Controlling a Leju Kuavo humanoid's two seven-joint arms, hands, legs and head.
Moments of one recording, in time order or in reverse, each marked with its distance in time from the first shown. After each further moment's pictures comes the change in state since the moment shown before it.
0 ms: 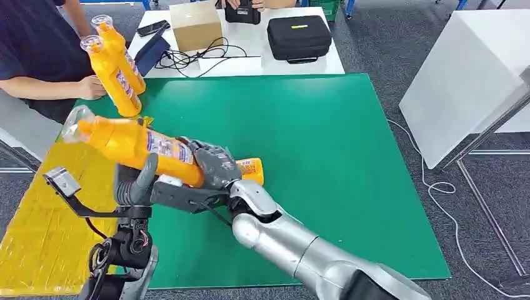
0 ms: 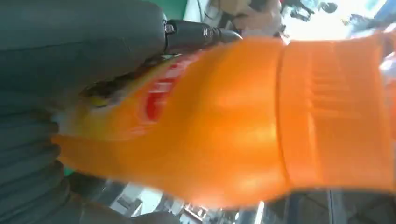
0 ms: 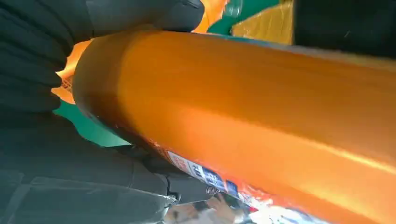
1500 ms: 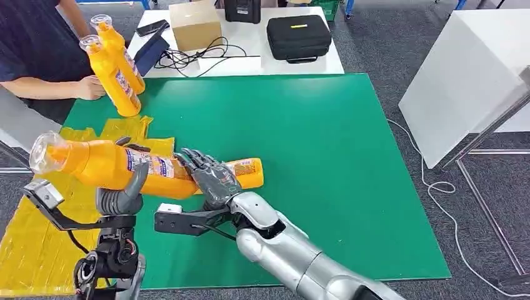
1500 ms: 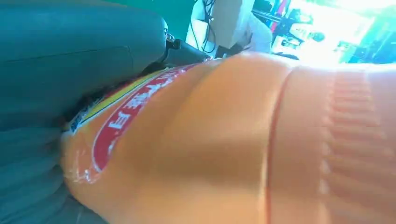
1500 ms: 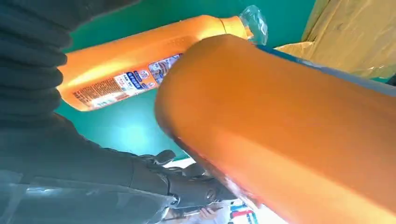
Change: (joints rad) left arm 0.070 -0.069 0.148 -0.079 -0.154 -0.028 0.020; right arm 0.121 -0.012 -0.150 -0.038 0.267 0.122 -0.034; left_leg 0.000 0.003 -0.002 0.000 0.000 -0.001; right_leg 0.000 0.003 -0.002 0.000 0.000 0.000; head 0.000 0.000
